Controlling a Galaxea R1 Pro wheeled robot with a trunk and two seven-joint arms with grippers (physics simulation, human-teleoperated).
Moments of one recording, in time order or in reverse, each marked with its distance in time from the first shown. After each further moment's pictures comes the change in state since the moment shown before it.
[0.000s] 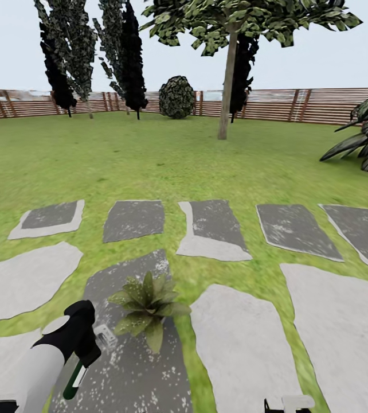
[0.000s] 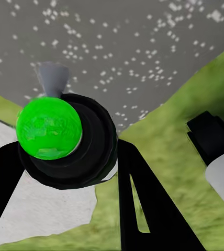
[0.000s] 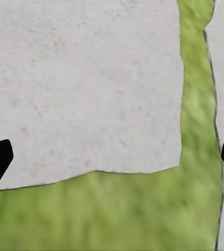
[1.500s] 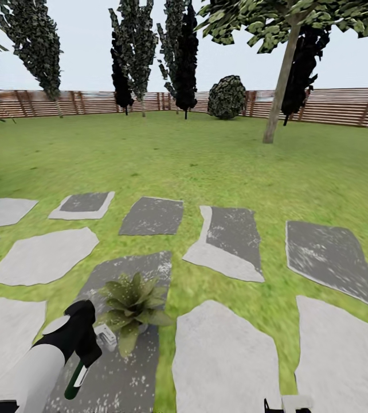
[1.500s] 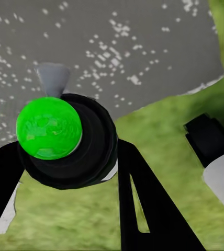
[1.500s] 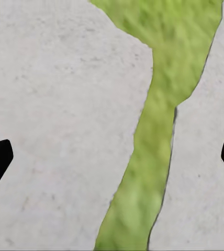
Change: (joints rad) left arm 0.000 -0.003 0.002 -0.002 0.006 0.000 0.000; right arm 0.000 0.001 0.000 -0.002 0.001 0.000 0.000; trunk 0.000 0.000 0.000
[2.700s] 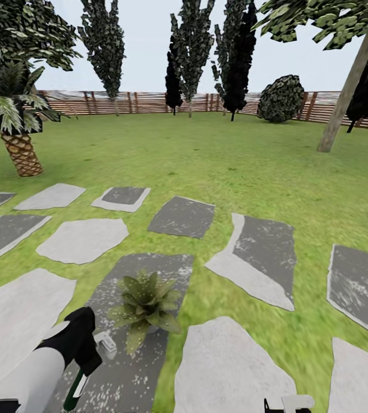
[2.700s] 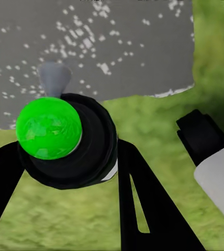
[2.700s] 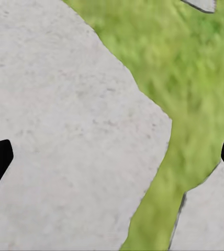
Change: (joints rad) left arm 0.001 0.001 -0.005 0.083 0.067 -0.001 0.070; right arm 0.000 0.000 0.000 0.000 0.000 0.000 0.000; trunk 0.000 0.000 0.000
